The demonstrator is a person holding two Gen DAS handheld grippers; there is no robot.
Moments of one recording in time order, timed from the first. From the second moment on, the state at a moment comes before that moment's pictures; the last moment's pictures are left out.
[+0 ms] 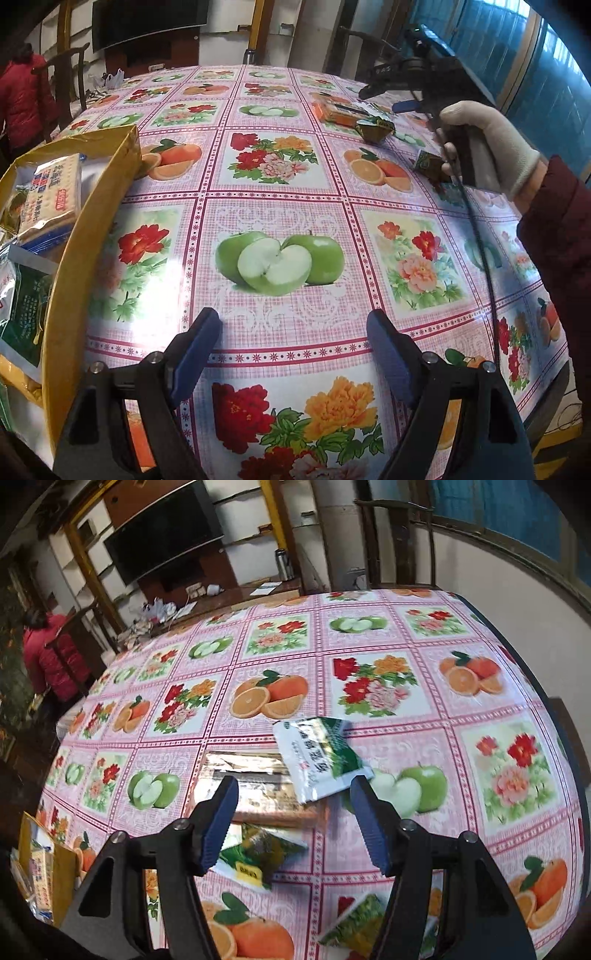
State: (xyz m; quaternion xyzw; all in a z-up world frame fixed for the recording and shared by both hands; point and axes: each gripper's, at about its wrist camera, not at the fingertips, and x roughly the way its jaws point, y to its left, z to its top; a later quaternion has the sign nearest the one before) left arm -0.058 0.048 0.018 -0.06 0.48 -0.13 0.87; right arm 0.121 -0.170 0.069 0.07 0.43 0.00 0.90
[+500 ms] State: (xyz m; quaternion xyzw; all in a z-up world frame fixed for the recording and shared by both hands) left arm -0.054 0.068 0.017 -0.14 0.45 -0.15 0.87; right arm 0.131 -0.097 0.045 -0.03 0.49 0.08 0.87
